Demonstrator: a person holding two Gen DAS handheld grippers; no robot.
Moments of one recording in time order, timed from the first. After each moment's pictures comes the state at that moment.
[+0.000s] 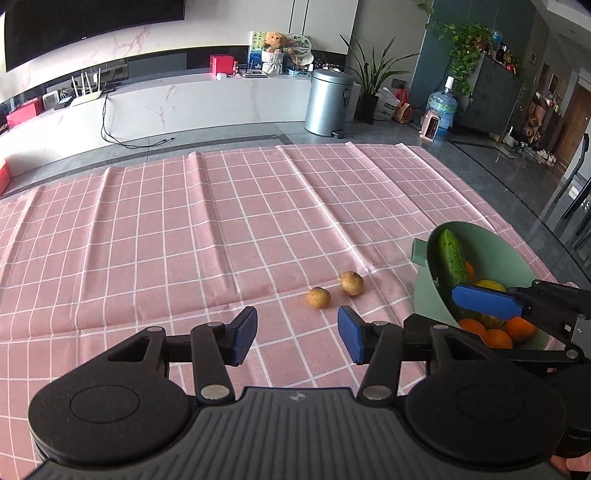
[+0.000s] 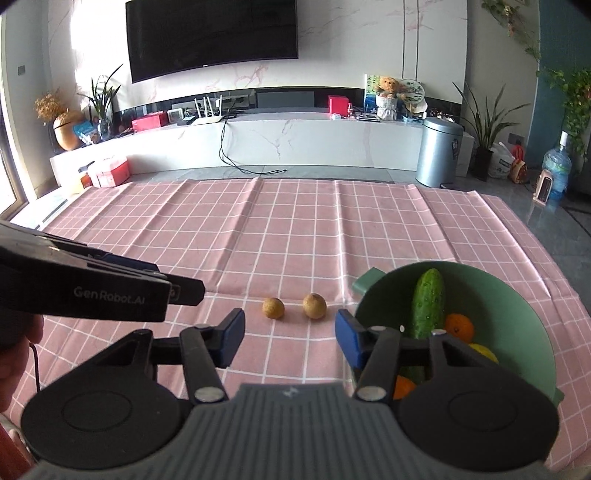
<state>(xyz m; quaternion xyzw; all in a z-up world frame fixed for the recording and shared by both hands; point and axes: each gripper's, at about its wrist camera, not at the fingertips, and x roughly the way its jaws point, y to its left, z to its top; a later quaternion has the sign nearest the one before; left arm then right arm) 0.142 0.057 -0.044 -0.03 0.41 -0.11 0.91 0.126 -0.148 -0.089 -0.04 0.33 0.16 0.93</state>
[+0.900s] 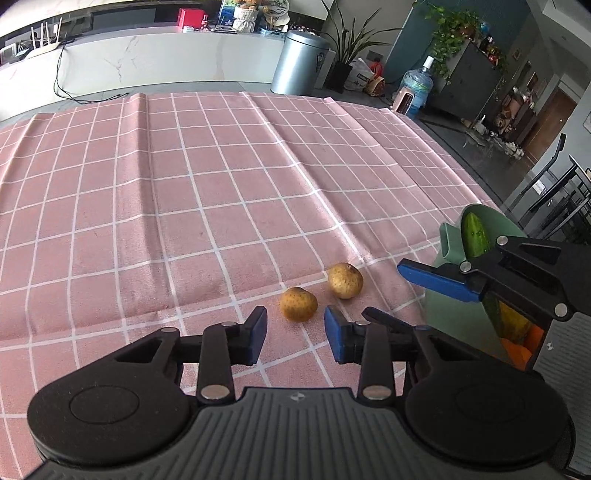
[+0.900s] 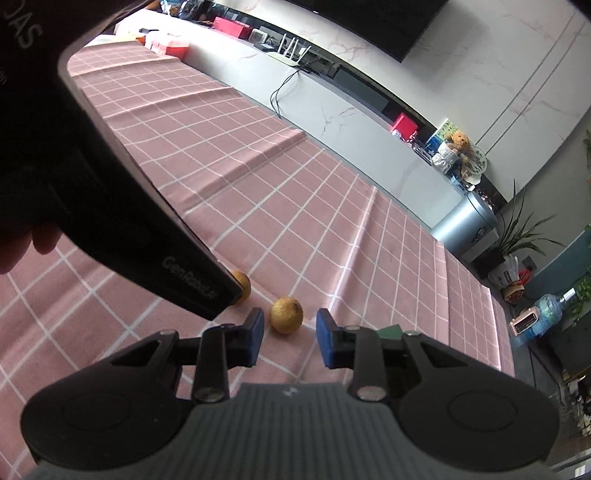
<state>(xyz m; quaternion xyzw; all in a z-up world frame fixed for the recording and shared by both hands) 0.211 0.043 -0.117 -0.07 0.46 -0.18 0.87 0.188 -0.107 -0.155 -0.33 0.31 0.20 0.87</state>
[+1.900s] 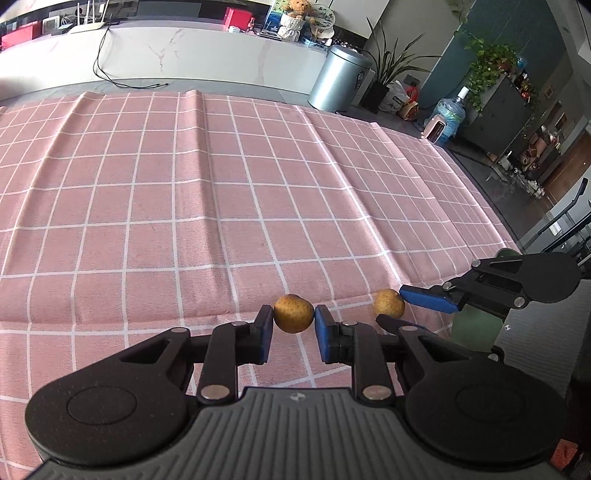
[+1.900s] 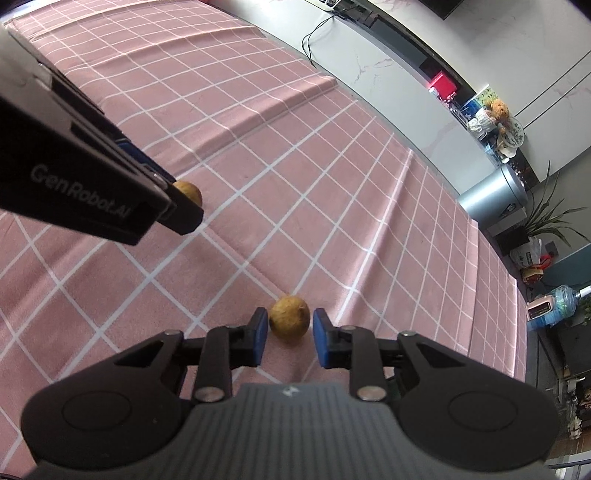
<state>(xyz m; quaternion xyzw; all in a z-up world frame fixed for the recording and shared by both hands) 0.215 0.085 -0.109 -0.13 0.45 -0.13 0.87 0.231 -0.083 -0.165 -0.37 0.40 0.21 0.81</state>
